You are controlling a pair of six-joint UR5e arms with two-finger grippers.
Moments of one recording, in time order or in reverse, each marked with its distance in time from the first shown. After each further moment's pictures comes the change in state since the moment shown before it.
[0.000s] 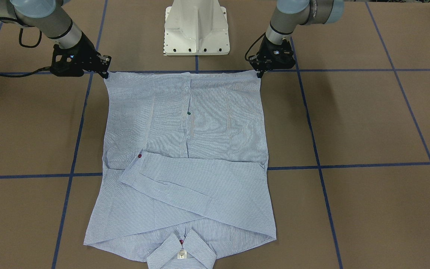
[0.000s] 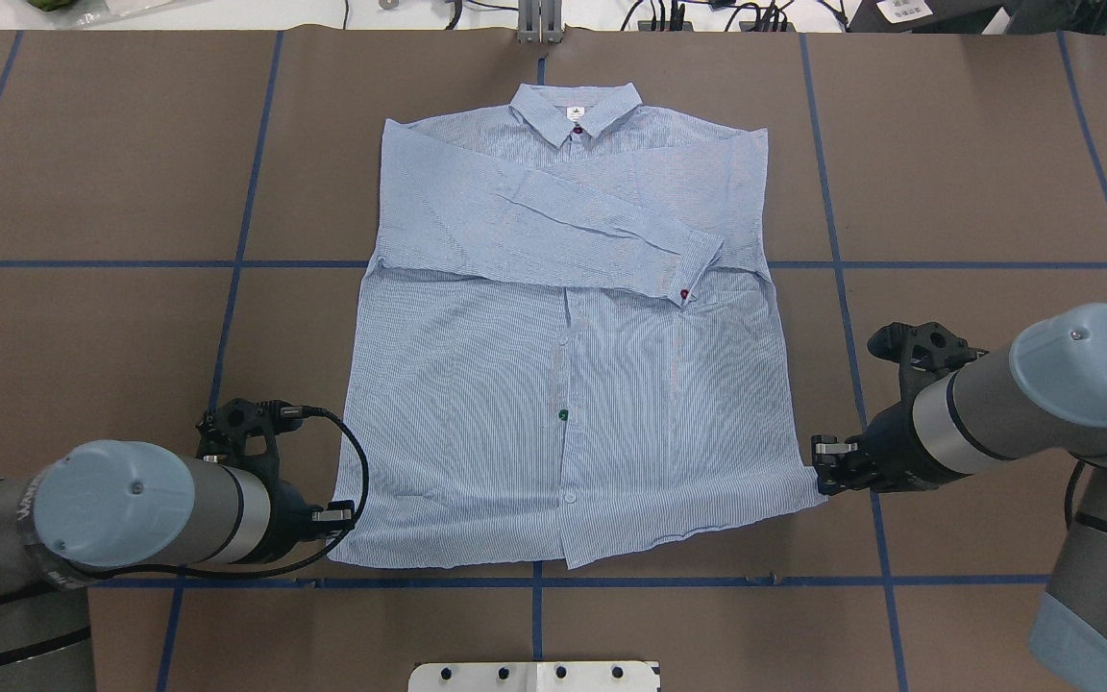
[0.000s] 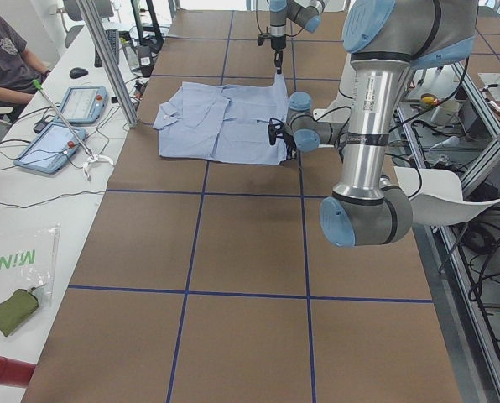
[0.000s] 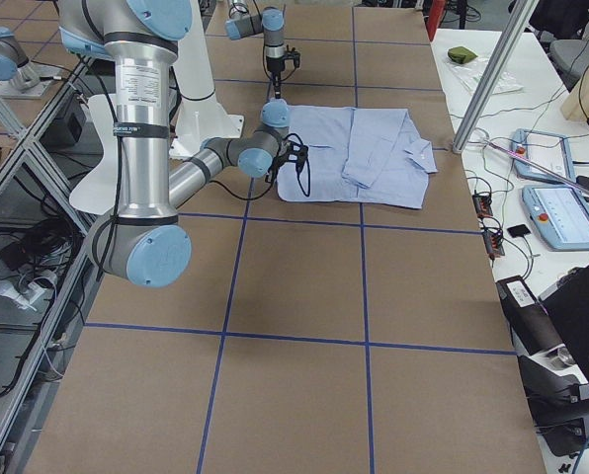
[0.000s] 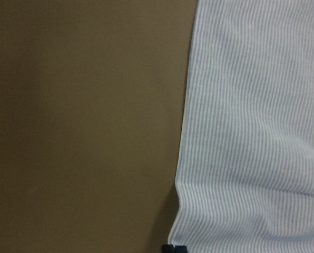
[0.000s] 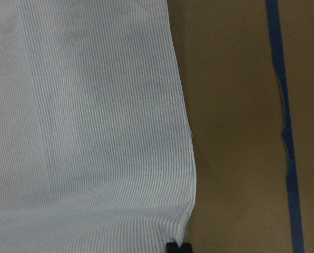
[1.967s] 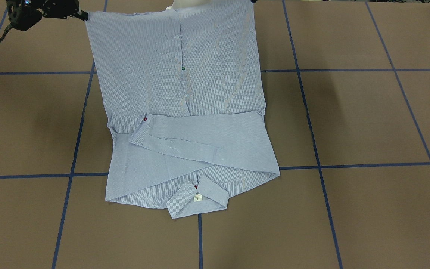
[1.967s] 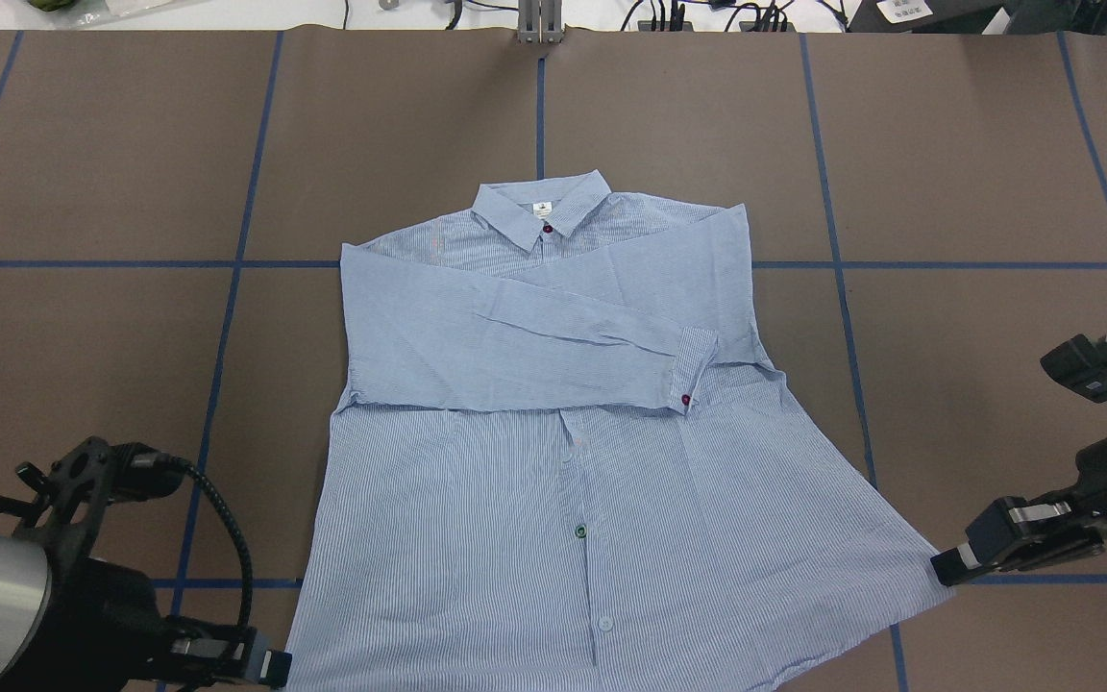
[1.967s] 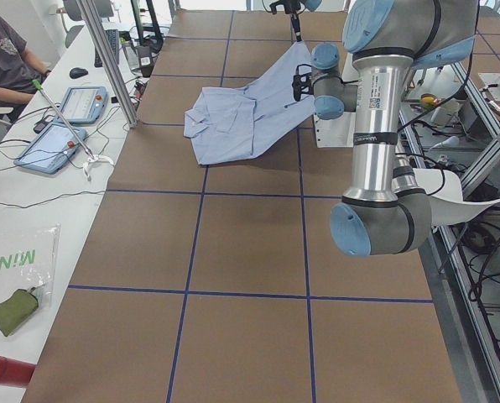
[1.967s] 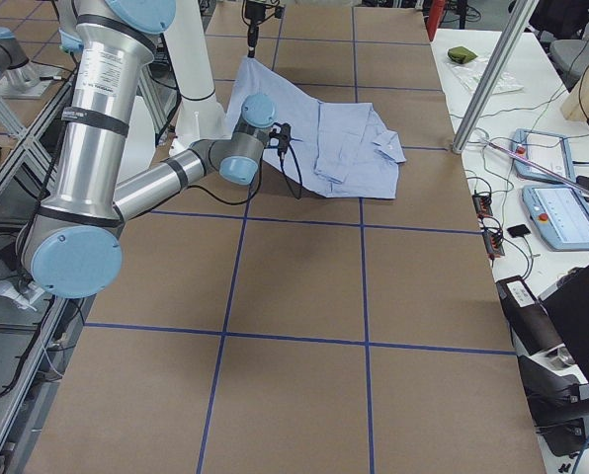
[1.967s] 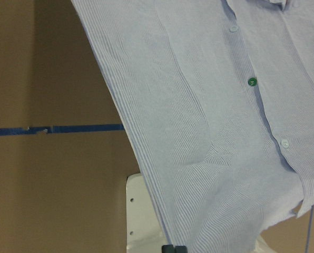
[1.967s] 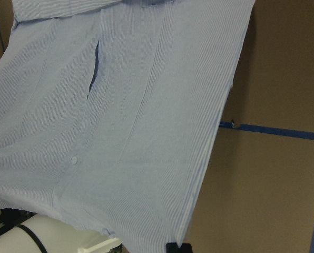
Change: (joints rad) left arm 0.011 0.117 -0.446 -0.002 -0.286 0.004; right arm 0.195 -0.255 0.147 0.479 0.509 -0.008
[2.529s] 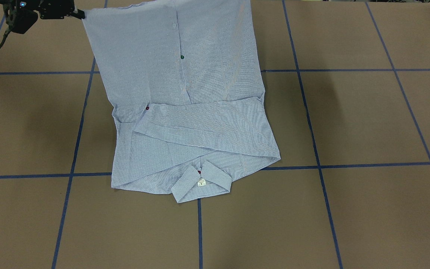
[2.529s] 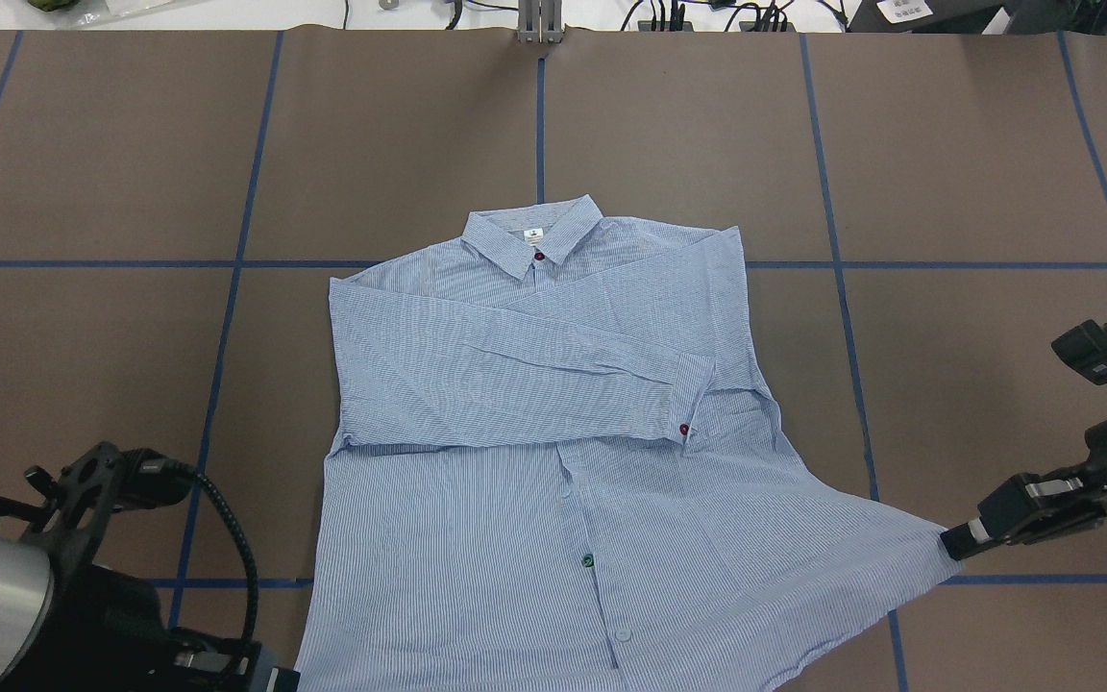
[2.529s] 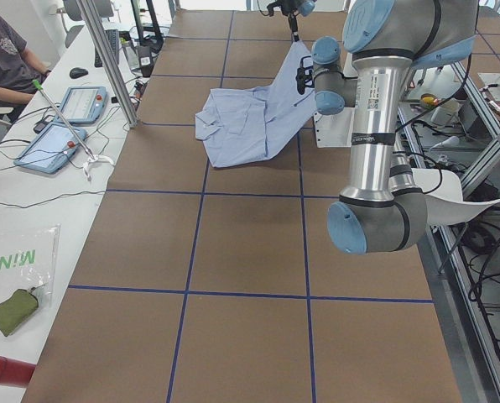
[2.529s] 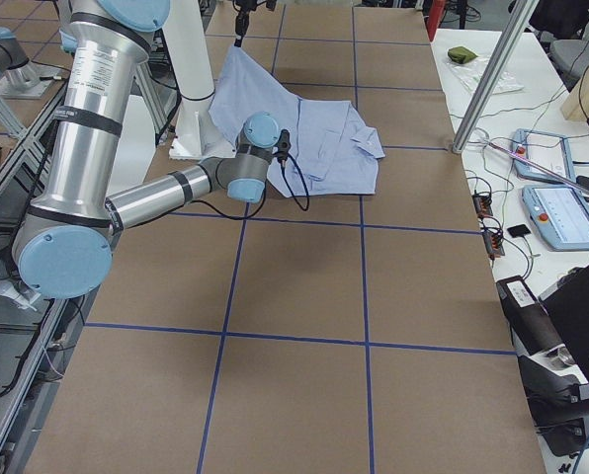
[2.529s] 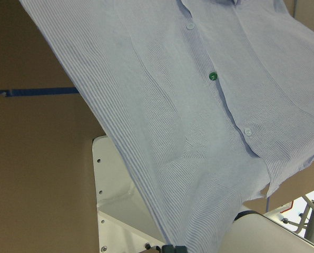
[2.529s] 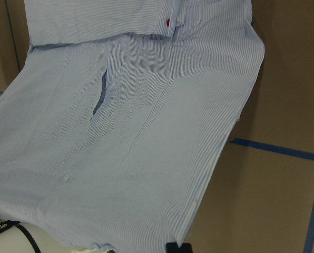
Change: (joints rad) left arm -0.018 -0.028 0.028 0.001 -0.042 0.004; right arm 0.071 0.038 -0.143 0.164 0.057 0.007
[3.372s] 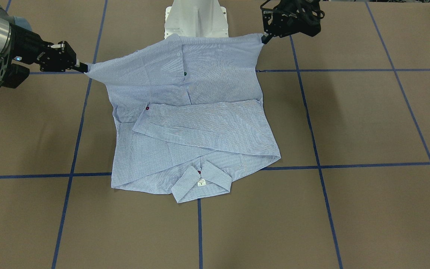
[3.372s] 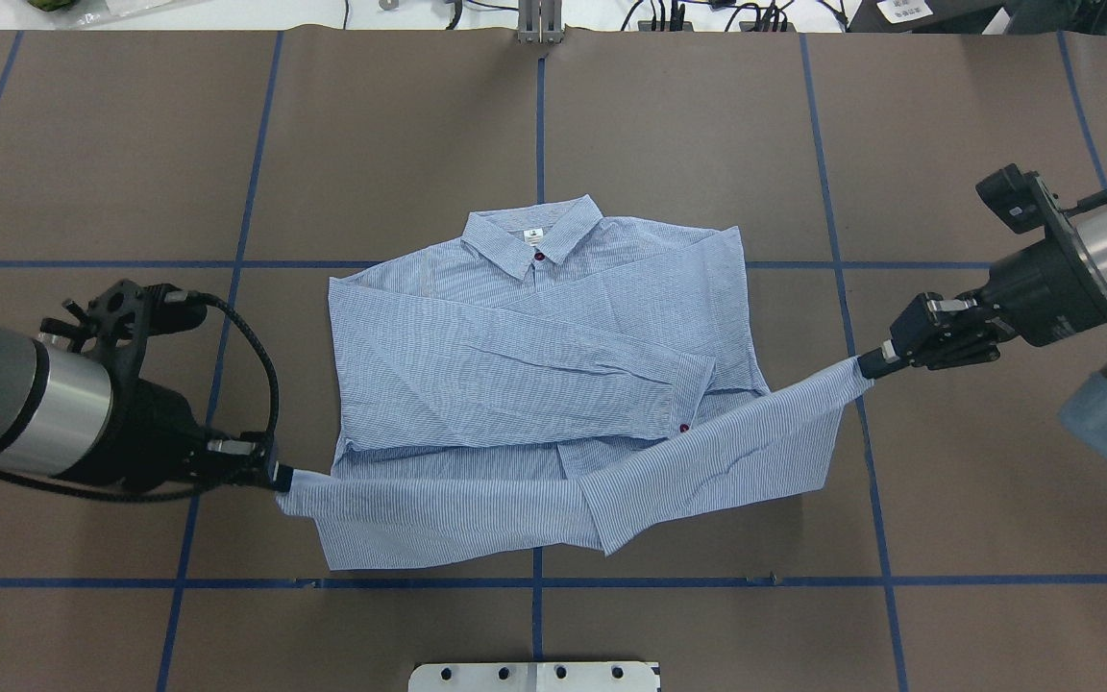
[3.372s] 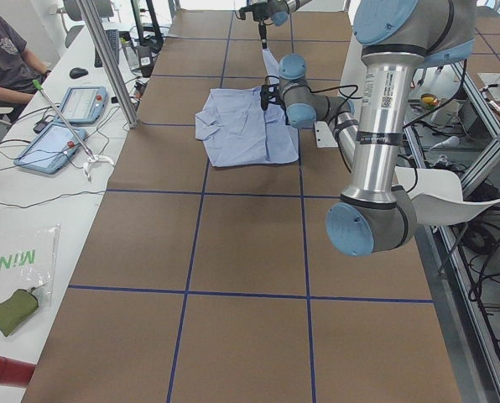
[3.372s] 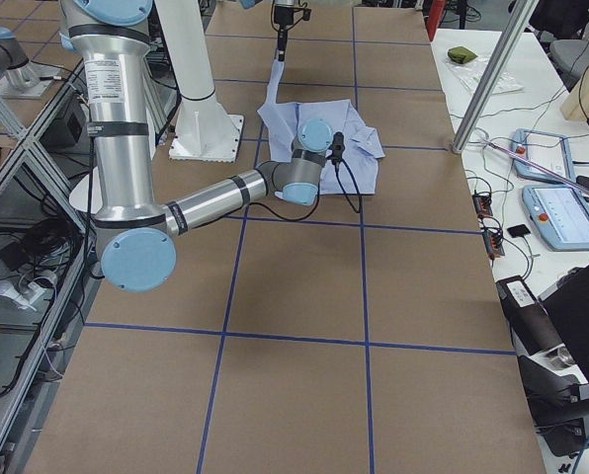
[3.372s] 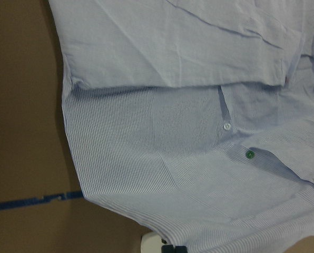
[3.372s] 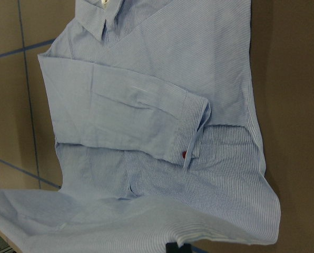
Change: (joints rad) left arm -0.292 -0.067 0.236 -0.003 -0.062 0.202; right arm 0.151 0.335 -0.280 -0.038 -0.007 -0.002
